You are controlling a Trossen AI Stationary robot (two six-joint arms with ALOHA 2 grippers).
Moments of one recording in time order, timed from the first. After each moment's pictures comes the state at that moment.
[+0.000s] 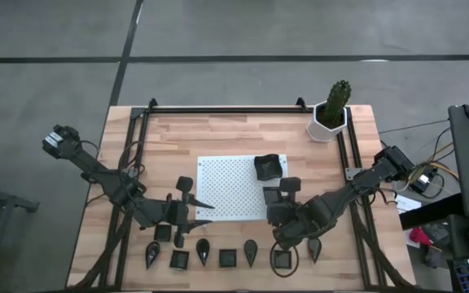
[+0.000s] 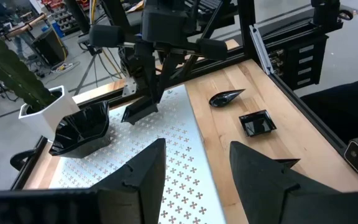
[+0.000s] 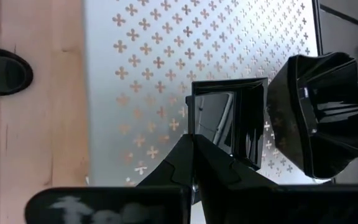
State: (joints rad) left arm -0.61 1.19 0.97 -0.12 -0.57 0.08; right arm 0.55 1.74 1.56 -1.20 0.60 0.48
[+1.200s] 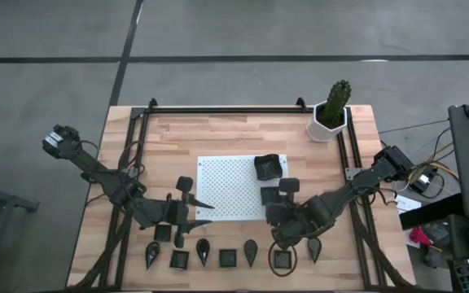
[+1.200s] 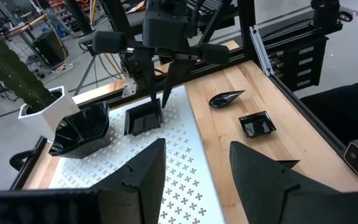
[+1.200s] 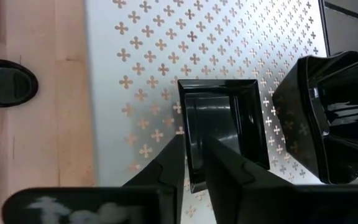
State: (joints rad) left arm -0.61 1.19 0.97 -0.12 -0.57 0.08; right arm 0.55 1.74 1.53 -1.16 0.59 0.50
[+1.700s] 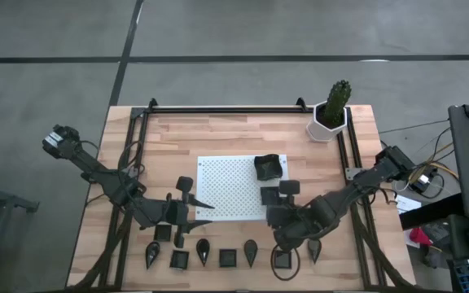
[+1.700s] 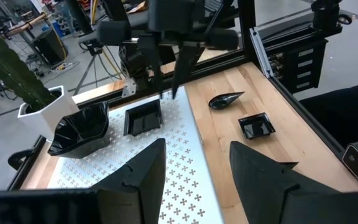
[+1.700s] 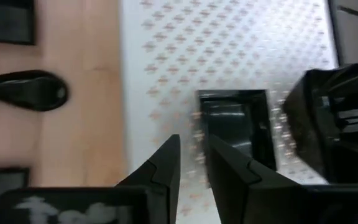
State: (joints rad) left arm -0.61 1.19 0.97 -0.11 -0.57 0.07; right arm 0.58 1.73 1.58 -1.17 0.54 0.50
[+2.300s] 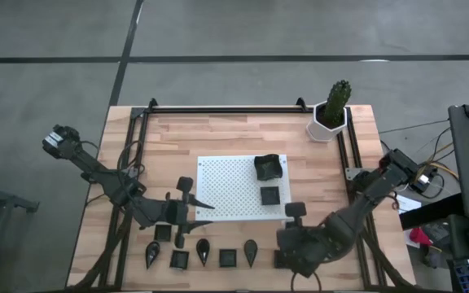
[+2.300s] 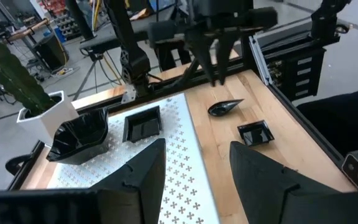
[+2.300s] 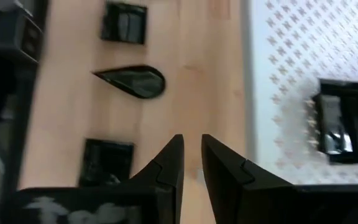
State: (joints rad) left arm -0.61 1.19 0.96 -0.06 -0.57 0.08; right arm 0.73 1.73 1.58 -1.06 0.43 0.59
